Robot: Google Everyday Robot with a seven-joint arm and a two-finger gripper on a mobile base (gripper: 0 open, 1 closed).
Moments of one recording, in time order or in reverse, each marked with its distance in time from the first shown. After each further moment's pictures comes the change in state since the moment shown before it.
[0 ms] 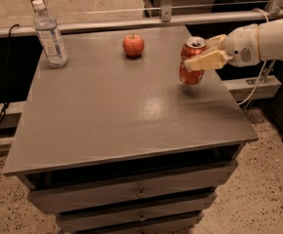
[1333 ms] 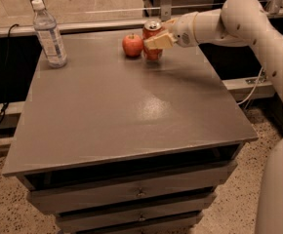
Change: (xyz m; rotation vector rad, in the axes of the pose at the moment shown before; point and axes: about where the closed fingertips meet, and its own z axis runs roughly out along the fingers) arm -0.056 -0.085 0.146 0.095 -0.082 -0.118
